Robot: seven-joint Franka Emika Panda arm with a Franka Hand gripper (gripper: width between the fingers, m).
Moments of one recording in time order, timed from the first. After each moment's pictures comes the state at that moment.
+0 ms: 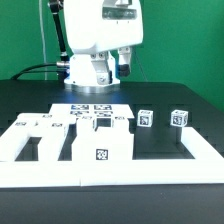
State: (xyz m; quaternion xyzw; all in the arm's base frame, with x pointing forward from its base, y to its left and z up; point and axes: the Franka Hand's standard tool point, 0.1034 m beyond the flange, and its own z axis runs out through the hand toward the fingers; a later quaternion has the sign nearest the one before) arm 0.599 -0.003 0.140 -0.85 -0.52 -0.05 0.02
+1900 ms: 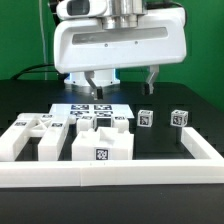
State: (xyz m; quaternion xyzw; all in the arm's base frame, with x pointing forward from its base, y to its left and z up) arm 0.589 0.015 0.106 -1.00 -0.01 -0.05 0.05
